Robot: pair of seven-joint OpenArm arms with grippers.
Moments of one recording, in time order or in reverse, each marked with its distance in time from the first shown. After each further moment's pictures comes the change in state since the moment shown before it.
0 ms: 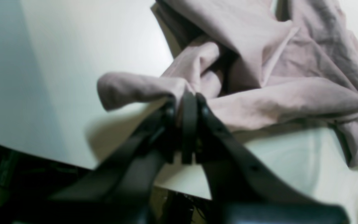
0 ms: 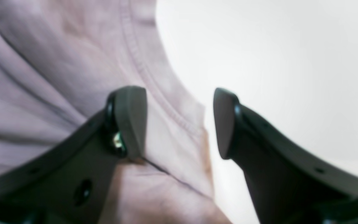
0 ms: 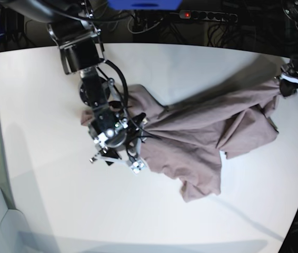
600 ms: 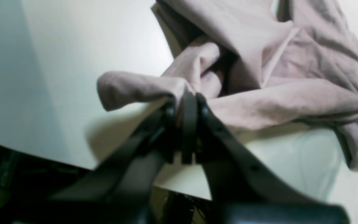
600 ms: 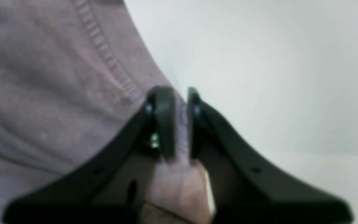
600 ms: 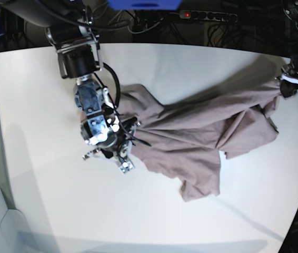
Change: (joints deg) left arm -0.2 -0.1 0.0 0.0 0.0 0.0 -0.2; right arm 2.0 0.2 5.4 -9.0 -0.1 0.0 6.4
